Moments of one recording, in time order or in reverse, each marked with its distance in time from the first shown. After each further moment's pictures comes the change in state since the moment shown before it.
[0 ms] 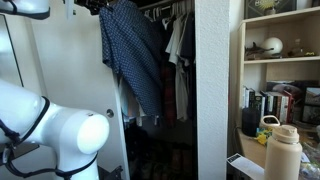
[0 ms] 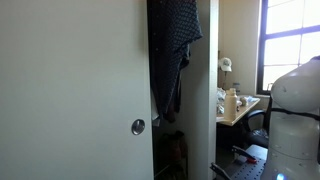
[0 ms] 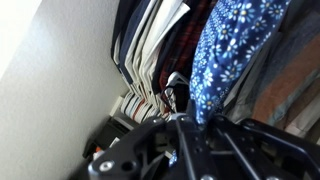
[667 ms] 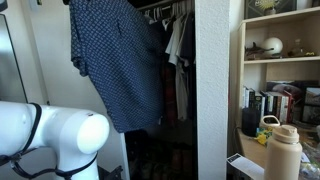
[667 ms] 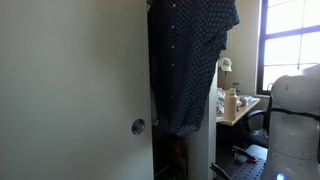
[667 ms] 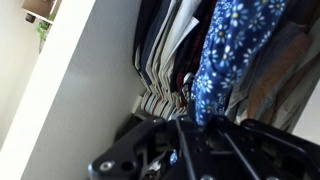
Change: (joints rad) arm 0.001 -0.257 0.048 -0.031 0.141 -0.134 -0.047
